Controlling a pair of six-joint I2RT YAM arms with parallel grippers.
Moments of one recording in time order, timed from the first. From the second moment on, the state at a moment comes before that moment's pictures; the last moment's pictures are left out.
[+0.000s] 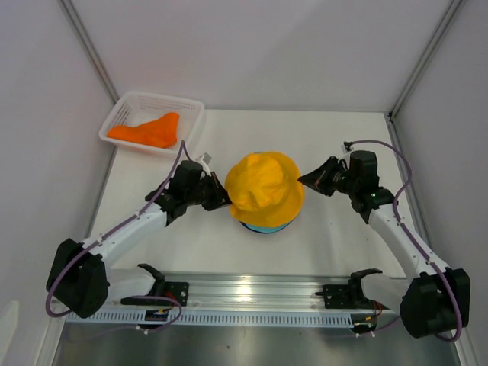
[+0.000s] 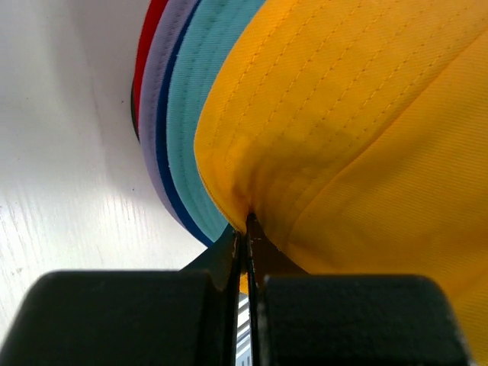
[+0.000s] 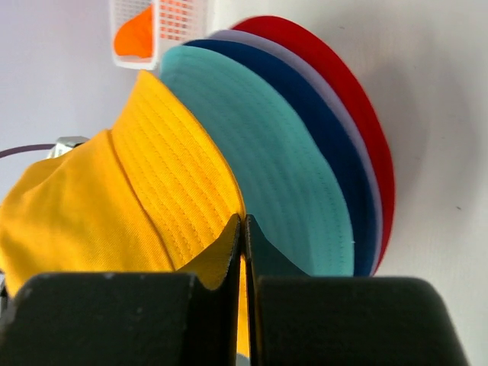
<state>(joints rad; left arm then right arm) -0.52 1.18 0.76 -0.25 0.29 -0.86 0.21 1.08 0.80 -0.19 -0.49 0.91</state>
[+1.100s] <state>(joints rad) -0.49 1.06 0.93 -0.48 0.14 -0.64 0.18 1.33 0.94 -0.28 -0.49 0.64</state>
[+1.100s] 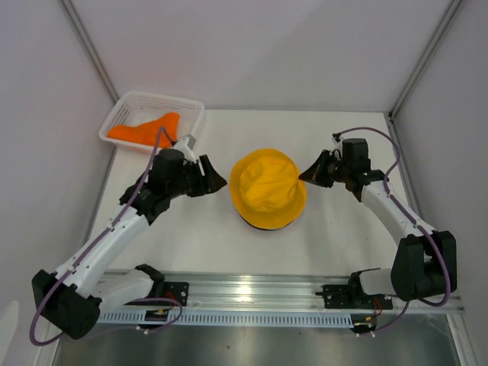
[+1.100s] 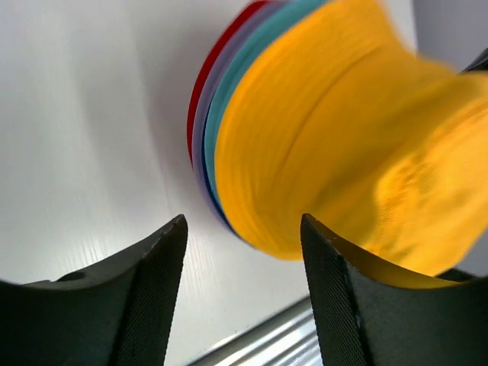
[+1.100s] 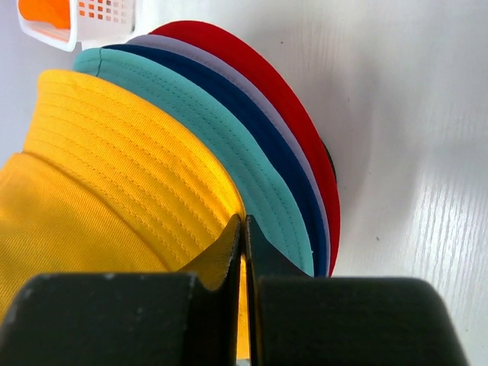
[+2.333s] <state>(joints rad) -0.42 1.41 1.00 -0.03 0.35 -0.81 0.25 1.63 1.21 -0.40 -0.47 0.54</state>
